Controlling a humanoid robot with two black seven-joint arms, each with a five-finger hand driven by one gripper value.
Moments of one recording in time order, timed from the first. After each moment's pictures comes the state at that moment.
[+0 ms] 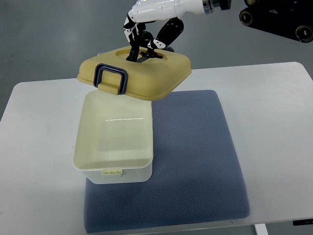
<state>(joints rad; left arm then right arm) 0.01 0.00 -0.04 -0.16 0.03 0.03 0.06 1.80 -0.41 -0.35 1.00 -1.15 0.07 0.61</state>
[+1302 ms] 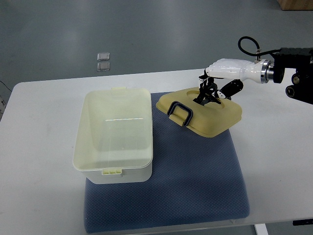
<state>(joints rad) 0.00 0.00 -0.04 -0.16 0.03 0.03 0.06 1.34 -0.57 -0.37 0.96 -1.17 -0.11 0.61</state>
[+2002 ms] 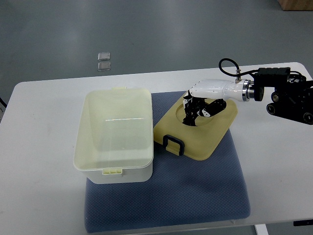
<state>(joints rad) 0.01 0.00 -0.04 -0.16 0.03 0.03 0.06 1.28 -0.47 -0.37 0.96 -1.17 -0.13 0.61</state>
